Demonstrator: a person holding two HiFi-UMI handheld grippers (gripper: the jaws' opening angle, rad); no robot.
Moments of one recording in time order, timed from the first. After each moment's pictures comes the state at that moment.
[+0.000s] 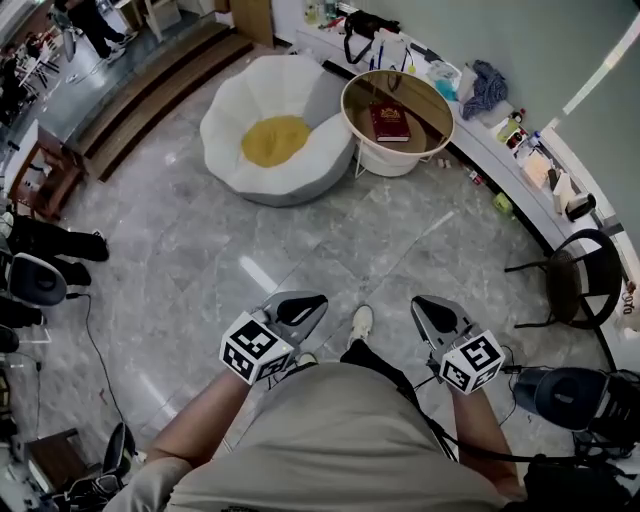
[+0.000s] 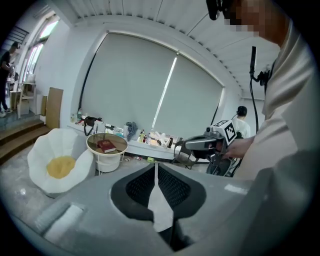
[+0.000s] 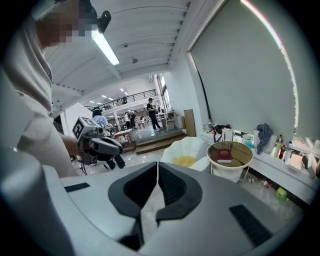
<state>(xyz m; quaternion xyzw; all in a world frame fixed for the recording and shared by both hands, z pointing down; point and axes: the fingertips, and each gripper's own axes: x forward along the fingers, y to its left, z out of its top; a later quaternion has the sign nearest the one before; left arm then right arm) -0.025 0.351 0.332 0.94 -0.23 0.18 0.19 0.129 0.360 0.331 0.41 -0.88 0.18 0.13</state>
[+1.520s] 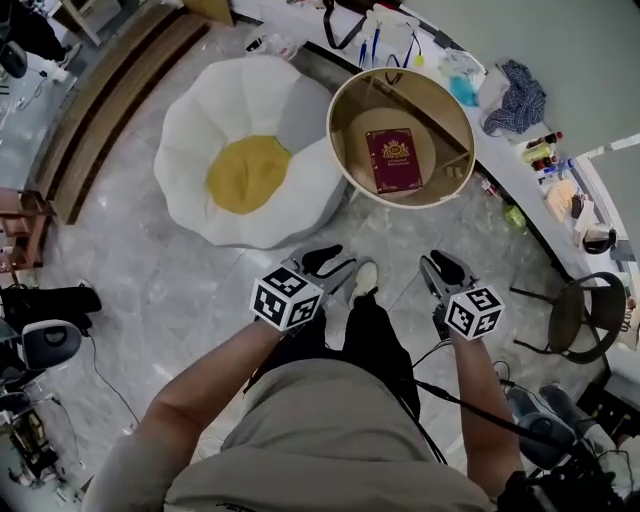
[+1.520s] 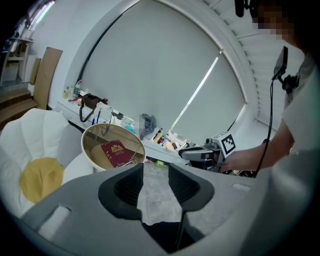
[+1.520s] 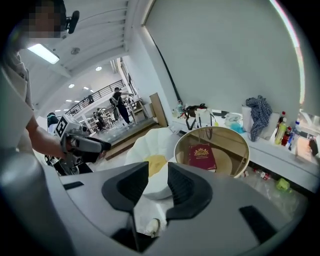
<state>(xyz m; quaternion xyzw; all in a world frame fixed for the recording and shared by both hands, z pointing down) 0.062 -0.194 0.452 0.91 -0.19 0.20 0.32 0.226 -0.172 0.483 0.49 -0.79 0.32 0.15</state>
